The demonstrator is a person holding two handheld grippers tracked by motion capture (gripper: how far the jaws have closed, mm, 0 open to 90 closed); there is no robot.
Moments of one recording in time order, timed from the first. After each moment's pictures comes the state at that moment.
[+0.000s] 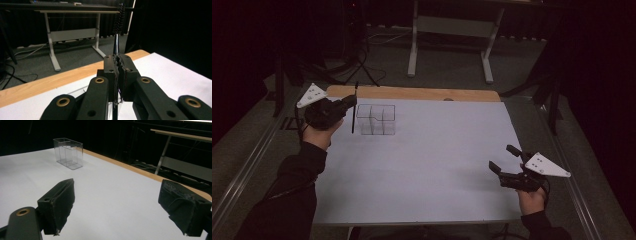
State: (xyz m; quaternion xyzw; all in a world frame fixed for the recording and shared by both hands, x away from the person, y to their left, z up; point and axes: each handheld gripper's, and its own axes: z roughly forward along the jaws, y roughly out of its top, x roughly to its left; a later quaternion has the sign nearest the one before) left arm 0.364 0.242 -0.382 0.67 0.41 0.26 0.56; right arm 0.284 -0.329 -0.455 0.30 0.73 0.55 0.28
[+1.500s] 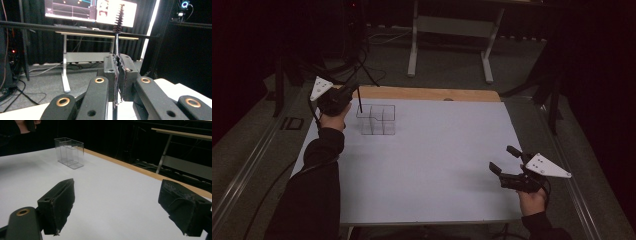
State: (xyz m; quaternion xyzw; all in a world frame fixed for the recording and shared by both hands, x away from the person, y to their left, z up) left arm 0.433 0.242 -0.425 0.59 0.43 0.33 0.61; right arm 0.283 -0.331 -0.455 0.30 0.73 0.55 0.28
